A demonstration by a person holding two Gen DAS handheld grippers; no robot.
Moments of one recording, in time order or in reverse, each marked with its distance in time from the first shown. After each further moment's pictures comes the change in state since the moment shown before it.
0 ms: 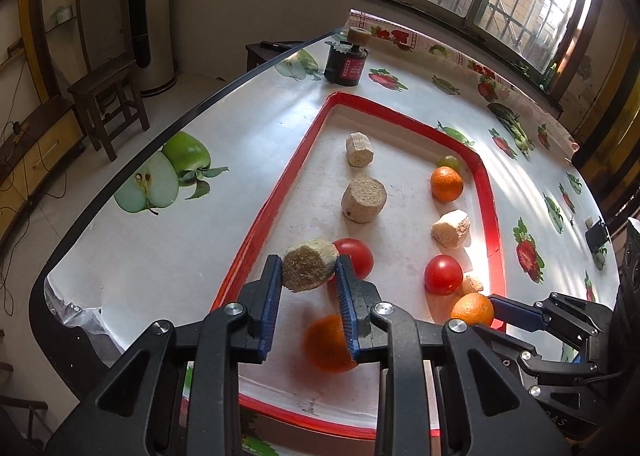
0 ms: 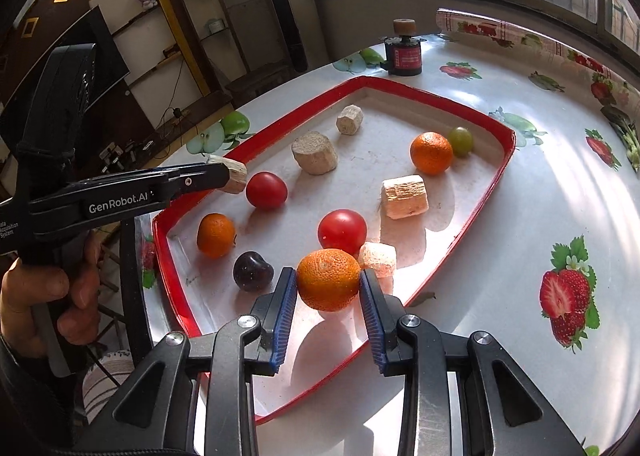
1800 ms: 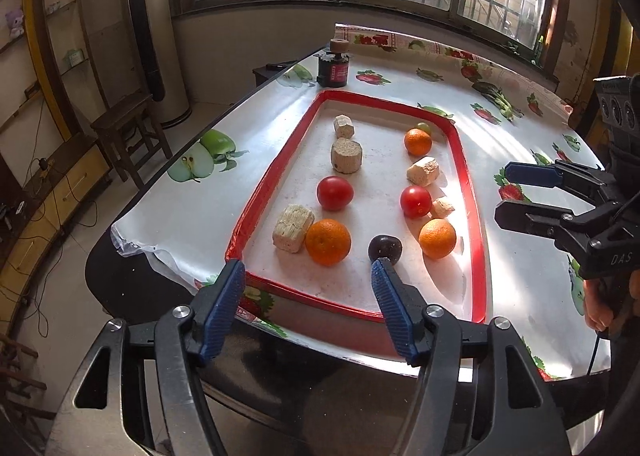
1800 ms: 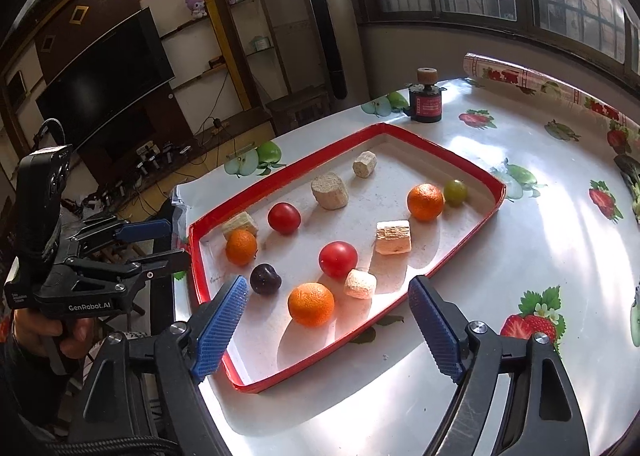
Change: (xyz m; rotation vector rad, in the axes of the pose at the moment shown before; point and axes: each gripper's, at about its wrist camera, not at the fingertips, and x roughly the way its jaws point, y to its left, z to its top) left arm -0.072 -0.025 -0.061 0.129 -0.085 0.110; right arm -0.050 -0.020 0.010 -0.141 -0.105 0.124
